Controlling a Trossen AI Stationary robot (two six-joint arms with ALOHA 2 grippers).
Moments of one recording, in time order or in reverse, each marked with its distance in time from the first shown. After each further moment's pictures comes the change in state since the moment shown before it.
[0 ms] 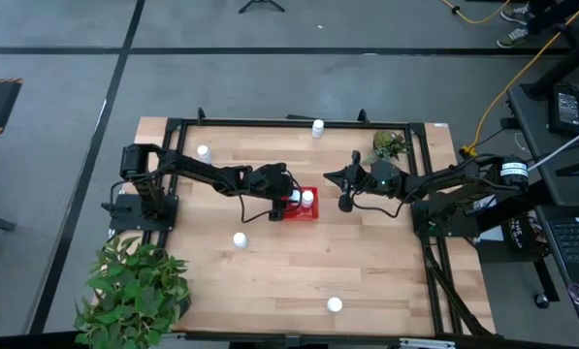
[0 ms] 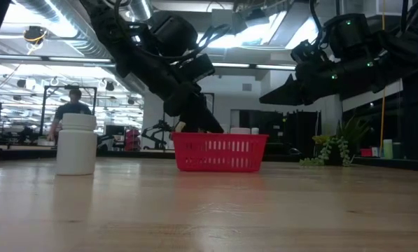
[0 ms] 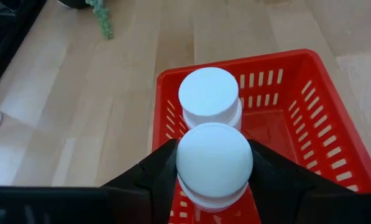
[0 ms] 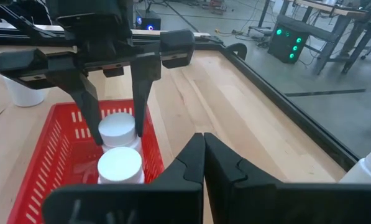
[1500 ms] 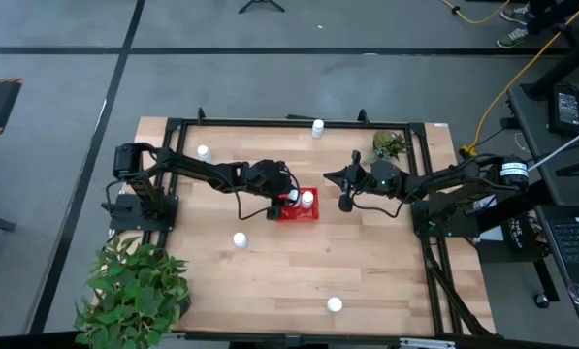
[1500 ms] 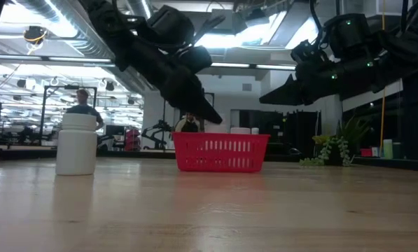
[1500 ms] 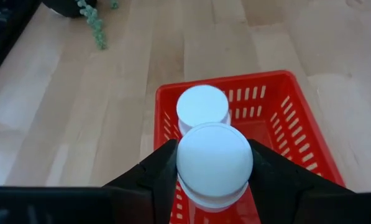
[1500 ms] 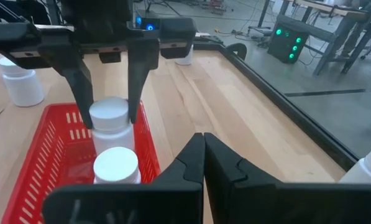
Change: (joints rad) left arm 0.018 -0.057 -0.001 -0.040 0.076 -0.035; right arm 0.000 0.000 0.000 0.000 0.001 -0.001
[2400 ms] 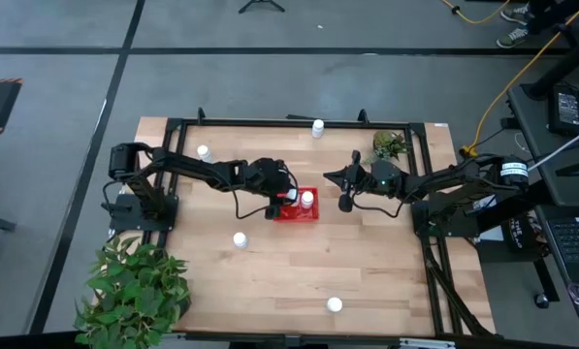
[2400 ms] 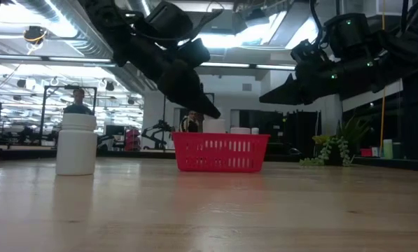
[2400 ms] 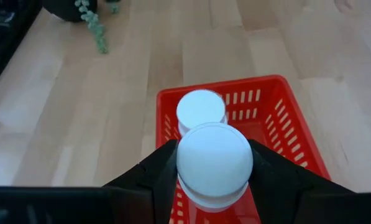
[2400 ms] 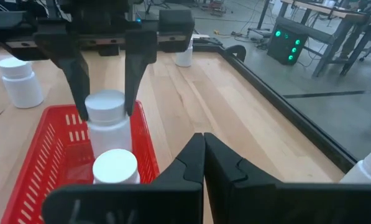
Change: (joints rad) left arm 0.003 -0.034 0.002 -0.033 0.018 0.006; right arm -0.001 0.000 0.000 0.007 0.001 -0.003
